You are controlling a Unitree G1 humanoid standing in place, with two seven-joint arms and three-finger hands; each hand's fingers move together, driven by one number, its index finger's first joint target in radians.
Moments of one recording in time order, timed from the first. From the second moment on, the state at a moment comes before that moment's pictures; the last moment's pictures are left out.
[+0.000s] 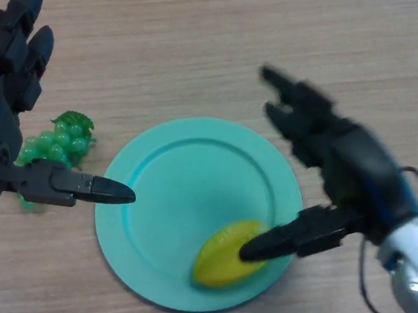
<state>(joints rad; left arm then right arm) -0.02 0.24 0.16 -0.66 -0.17 0.37 -0.03 -0.17 -0.20 0.10 -0.59 0.09 0.53 0.25</state>
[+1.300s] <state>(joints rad) -0.05 0.25 0.13 -0.54 -0.13 0.24 -0.11 -0.12 -0.23 0.00 -0.62 0.16 0.45 0.13</state>
